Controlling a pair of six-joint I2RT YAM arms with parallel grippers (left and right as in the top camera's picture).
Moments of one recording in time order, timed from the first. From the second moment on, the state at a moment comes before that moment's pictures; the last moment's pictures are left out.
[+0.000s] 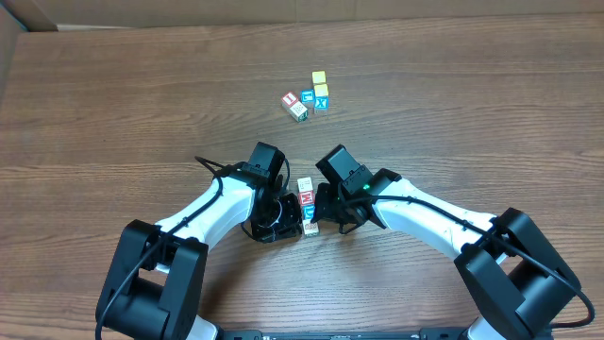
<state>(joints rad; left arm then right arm) -0.37 1.70 0.87 -0.69 0.42 -0.64 0.72 1.80 1.03 -0.44 -0.20 0.88</state>
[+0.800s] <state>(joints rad) -0.37 1.70 0.87 -0.66 0.43 -0.65 0.72 1.80 1.03 -0.43 -0.23 0.88</state>
